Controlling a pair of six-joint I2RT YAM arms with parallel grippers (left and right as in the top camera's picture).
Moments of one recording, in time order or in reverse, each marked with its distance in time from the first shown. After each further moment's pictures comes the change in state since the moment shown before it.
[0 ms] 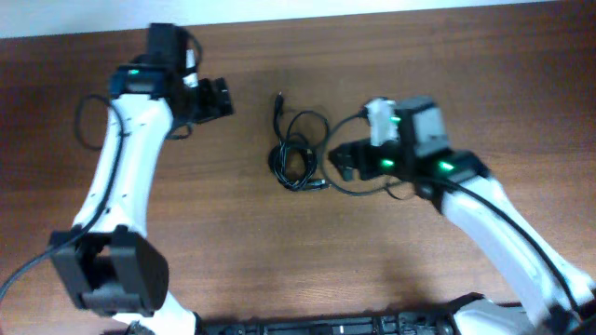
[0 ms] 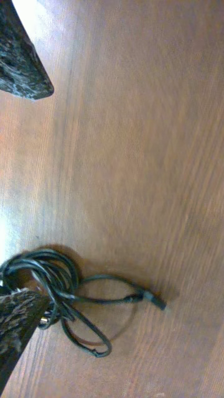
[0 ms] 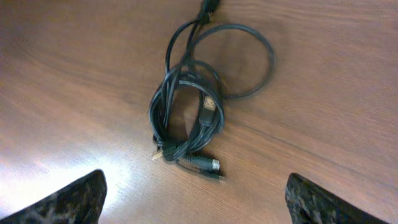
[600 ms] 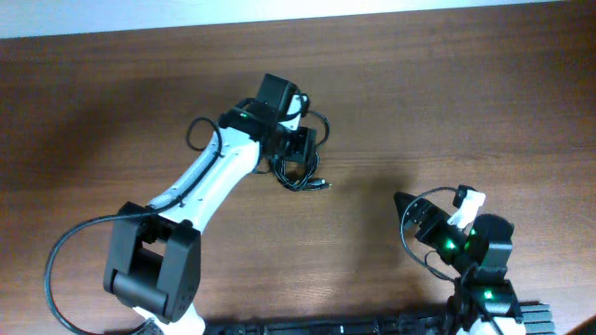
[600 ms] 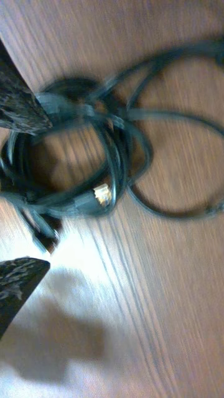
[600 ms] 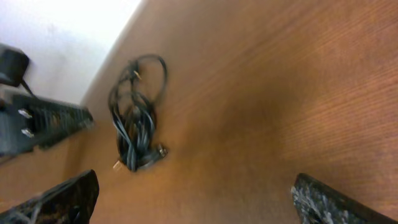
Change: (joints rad) left arm -0.391 0.037 -0.312 0.400 0.175 0.111; right arm -0.487 -0.870 -0.886 0.302 -0.192 0.500
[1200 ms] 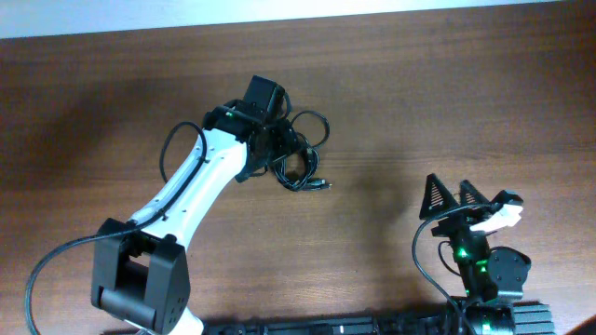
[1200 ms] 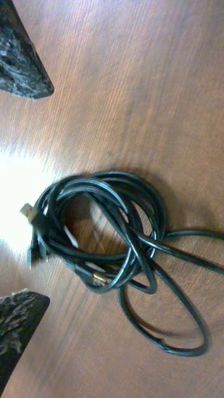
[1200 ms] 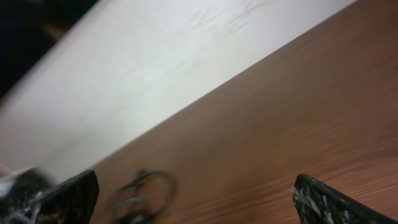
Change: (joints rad) left arm 0.037 -0.069 0.006 -0.222 -0.209 -0.608; right arm 0.000 -0.517 -0.079 0.089 0.276 -0.053
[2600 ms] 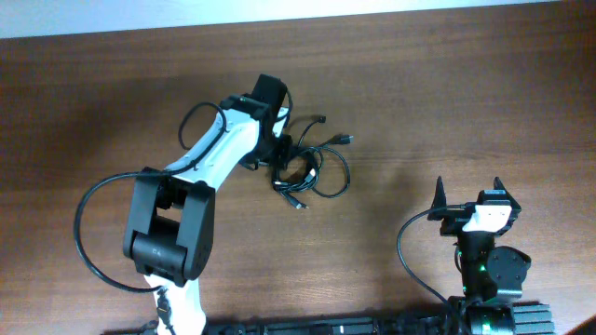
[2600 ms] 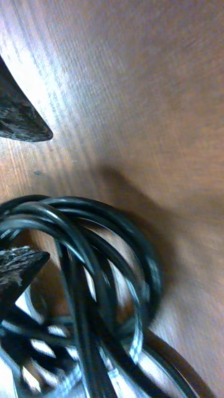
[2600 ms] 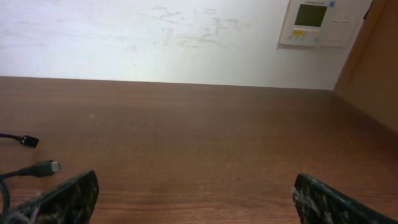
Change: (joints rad) left arm 0.037 0.259 0.091 0.011 0.047 0.705; right arm 0.000 0.000 0.000 -0.023 0.228 -0.735
